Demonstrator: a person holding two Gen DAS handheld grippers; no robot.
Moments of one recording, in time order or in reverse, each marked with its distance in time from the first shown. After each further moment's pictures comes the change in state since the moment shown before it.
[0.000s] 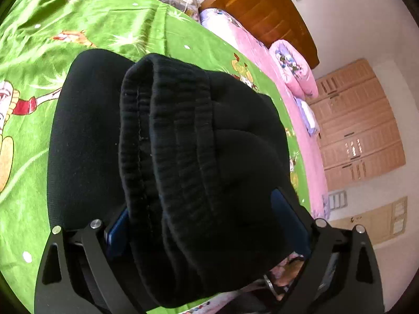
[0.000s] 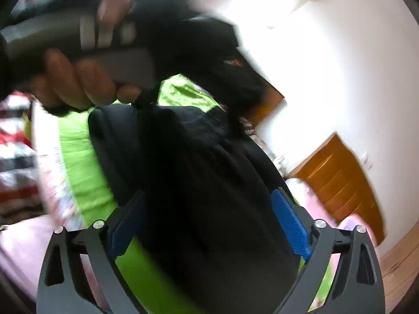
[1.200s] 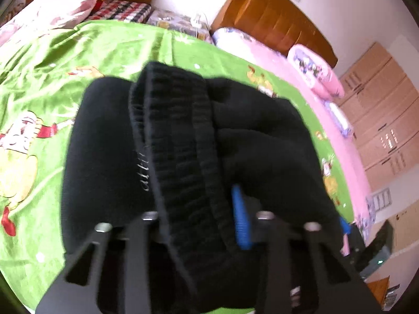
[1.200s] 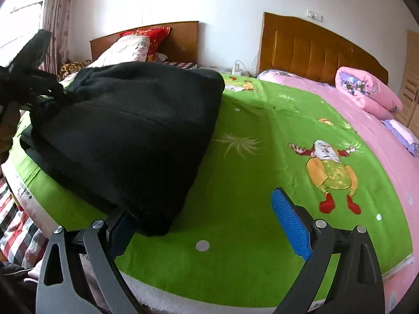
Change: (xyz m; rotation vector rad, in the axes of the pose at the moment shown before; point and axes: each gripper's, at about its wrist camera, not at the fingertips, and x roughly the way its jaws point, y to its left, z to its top) left arm 0.001 -0.021 -0.010 0.117 -0.161 0.227; right arm 0.016 -0.112 -0.131 0.629 0.233 -0.029
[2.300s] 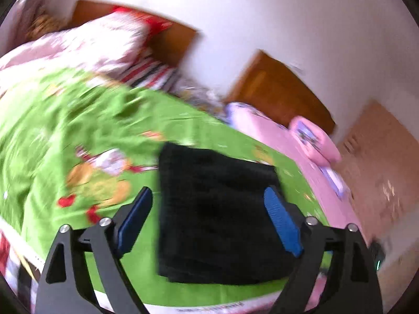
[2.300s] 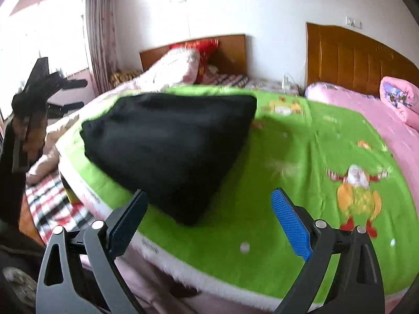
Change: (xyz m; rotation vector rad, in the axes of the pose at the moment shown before) left arm -0.152 0.018 -0.047 -0.028 -0.387 0.021; right arm -0.047 0.003 0.040 -0.050 -0.081 0.302
